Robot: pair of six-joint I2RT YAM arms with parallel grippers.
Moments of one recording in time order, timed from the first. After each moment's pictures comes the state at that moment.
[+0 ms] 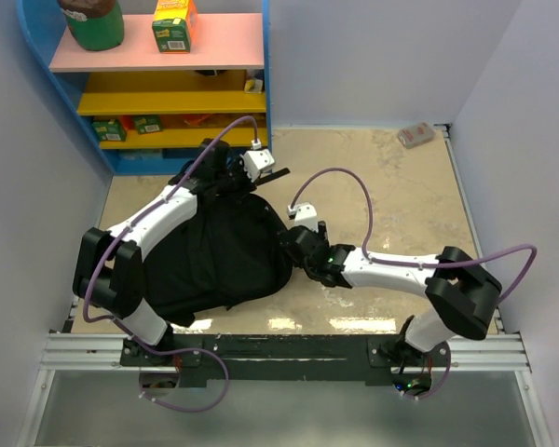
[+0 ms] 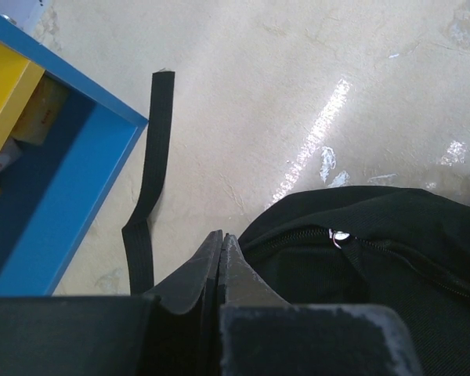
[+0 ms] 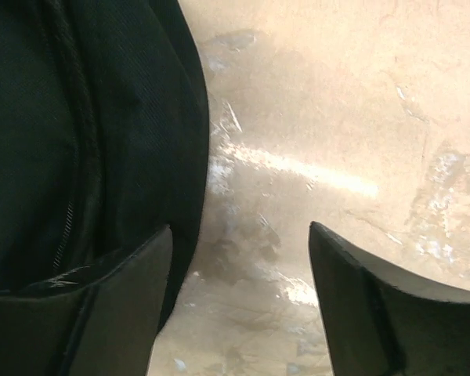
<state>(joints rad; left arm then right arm) -0.40 1.61 1.21 -0.24 0.39 0.52 1.01 1.51 0.82 -0.14 0.59 0.53</state>
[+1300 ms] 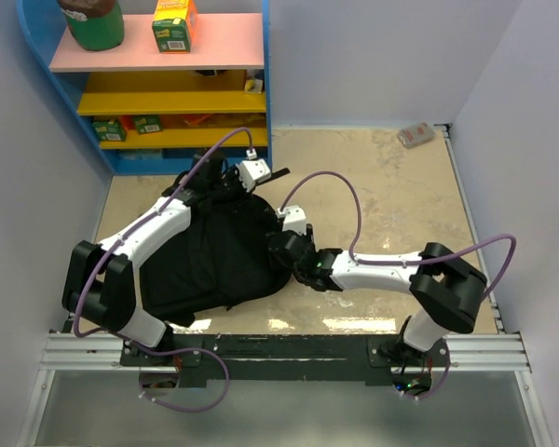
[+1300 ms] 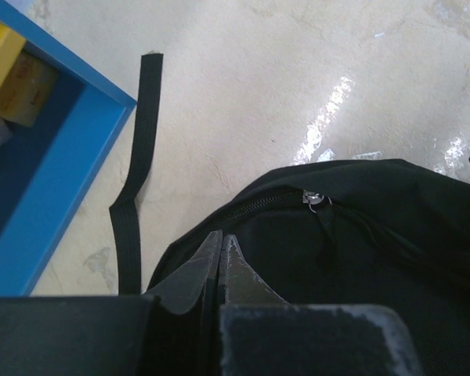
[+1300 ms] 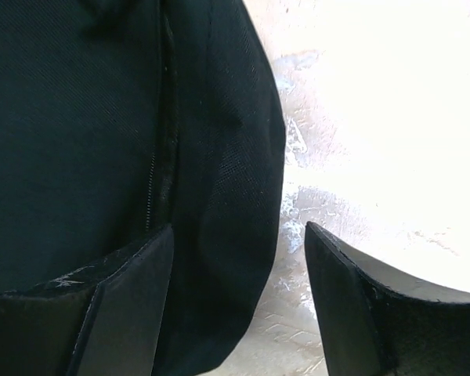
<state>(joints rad) -0.40 1.52 1.10 -0.21 0.38 0.52 1.07 1.58 0.86 -0.03 0.61 0.58</state>
